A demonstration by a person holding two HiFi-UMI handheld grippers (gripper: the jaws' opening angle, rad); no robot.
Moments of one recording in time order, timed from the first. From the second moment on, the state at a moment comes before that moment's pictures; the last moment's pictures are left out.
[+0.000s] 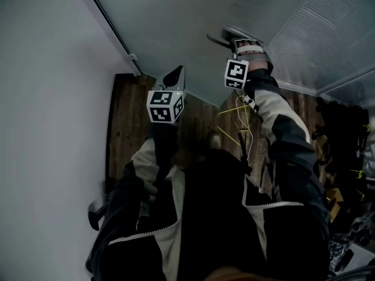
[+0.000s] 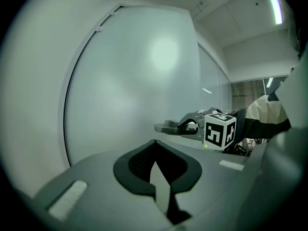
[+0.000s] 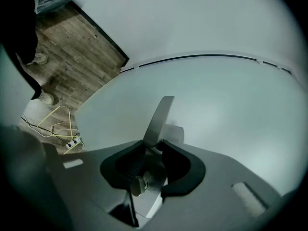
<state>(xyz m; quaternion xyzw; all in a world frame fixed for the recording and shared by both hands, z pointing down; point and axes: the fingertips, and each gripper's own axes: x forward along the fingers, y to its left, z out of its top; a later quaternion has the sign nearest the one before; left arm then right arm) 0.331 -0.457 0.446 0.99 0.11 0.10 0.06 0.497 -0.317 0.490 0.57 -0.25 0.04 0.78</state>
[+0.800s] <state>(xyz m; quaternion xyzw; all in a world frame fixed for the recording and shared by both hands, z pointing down) 0.523 -0.389 0.421 0.99 0.10 0.08 0.05 0.651 -0.301 0.487 0.56 -0.27 -0.01 0.78</state>
